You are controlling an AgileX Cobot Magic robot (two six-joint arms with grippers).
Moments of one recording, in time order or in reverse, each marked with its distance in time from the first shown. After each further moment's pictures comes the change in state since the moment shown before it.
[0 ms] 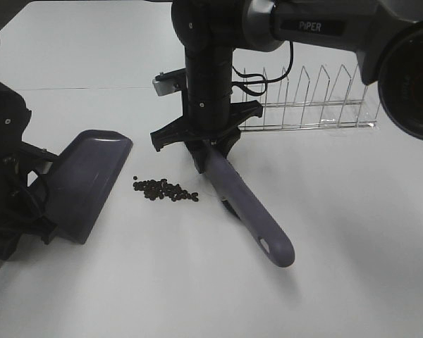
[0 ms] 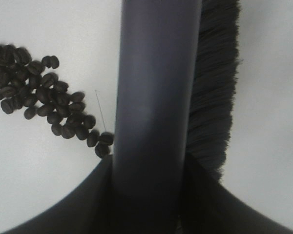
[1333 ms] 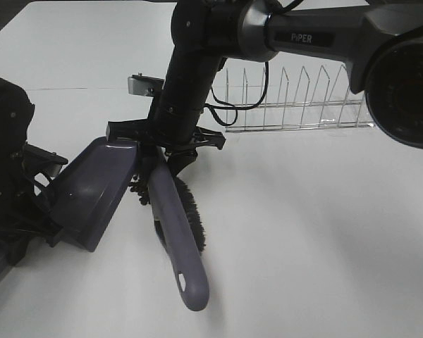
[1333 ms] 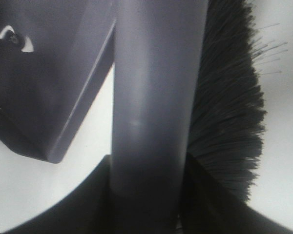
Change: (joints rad) left arm 0.000 0.035 -0.021 -0.103 0.023 0.136; right arm -0.001 0.026 -0.005 0.391 -0.083 -0.026
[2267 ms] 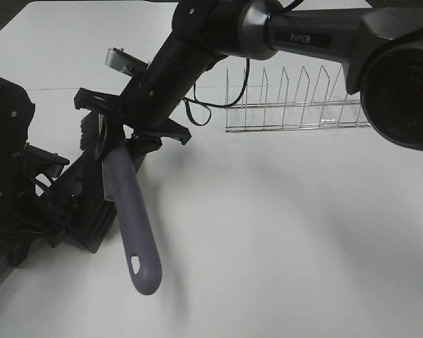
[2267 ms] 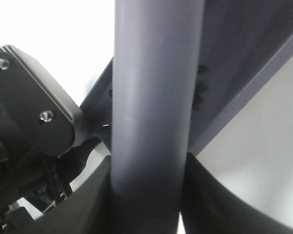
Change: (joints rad) left arm 0.000 0.004 -0.001 -0.020 0.004 0.018; right arm -0.020 0.015 -0.055 0.311 -0.090 -0.167
